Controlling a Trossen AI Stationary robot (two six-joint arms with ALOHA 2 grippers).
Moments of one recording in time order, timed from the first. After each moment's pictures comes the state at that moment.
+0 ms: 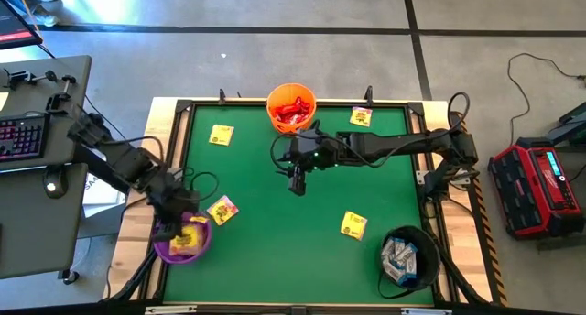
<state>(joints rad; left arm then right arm) -0.57 1.01 1.12 -1.22 0.37 -0.84 0.01 1.74 1.54 -0.38 0.06 0.11</state>
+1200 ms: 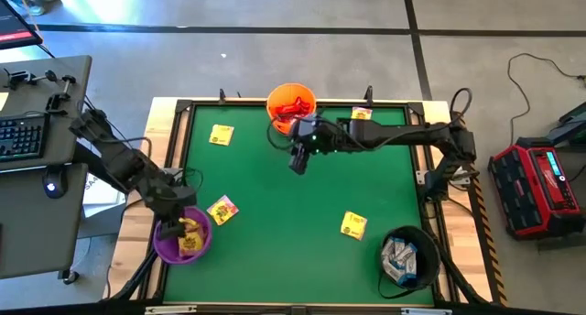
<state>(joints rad) -0.69 0.86 0.95 -1.07 0.22 -1.18 -0.09 1.74 1.54 -0.47 0.15 0.16</state>
